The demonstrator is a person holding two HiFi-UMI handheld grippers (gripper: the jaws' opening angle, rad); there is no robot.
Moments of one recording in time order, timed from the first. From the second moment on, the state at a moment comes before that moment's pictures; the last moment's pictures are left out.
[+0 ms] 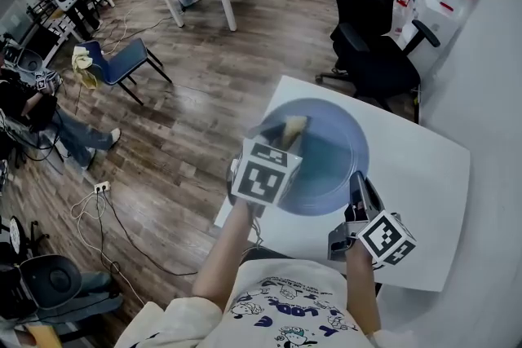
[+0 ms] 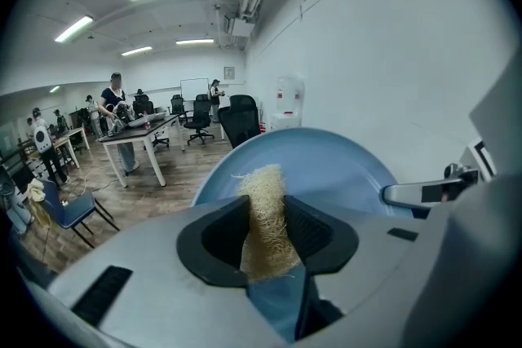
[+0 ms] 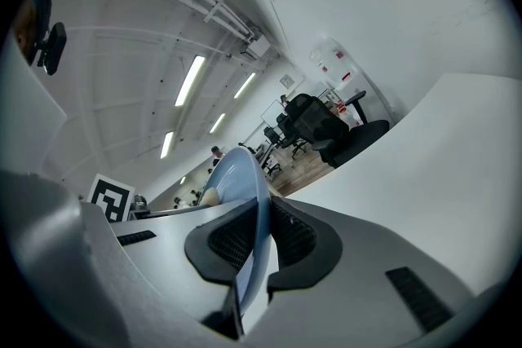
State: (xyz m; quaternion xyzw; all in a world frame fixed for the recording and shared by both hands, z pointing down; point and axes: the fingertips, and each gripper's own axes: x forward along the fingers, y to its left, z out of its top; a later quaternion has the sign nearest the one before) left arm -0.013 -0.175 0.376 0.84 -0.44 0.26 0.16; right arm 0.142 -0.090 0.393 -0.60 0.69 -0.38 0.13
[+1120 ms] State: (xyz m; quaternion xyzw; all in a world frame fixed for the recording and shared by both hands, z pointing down) left arm 0.001 -0.169 0.402 0.84 -0.41 0.30 0.17; right arm 0.186 -0.101 0.382 -0.63 0.67 -0.36 0.15
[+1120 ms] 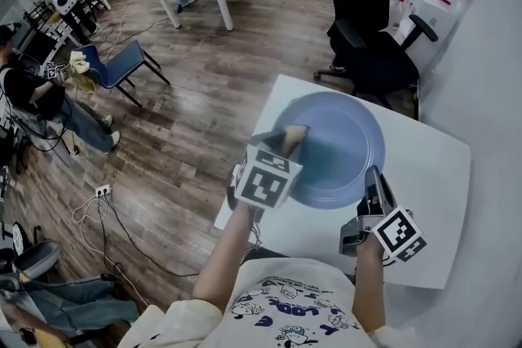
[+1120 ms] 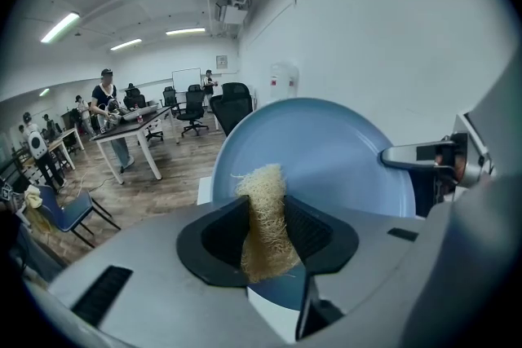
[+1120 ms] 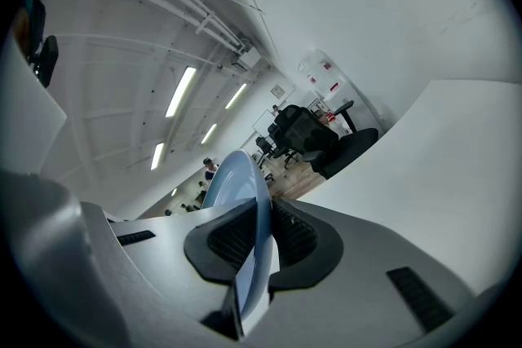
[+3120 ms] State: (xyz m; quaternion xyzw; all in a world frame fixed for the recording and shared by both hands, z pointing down) left arm 0.045 -0.101 0.432 0.87 -0.32 0.35 0.17; right arm 0.193 -0.098 0.394 -0.65 0.65 -0.37 0.16
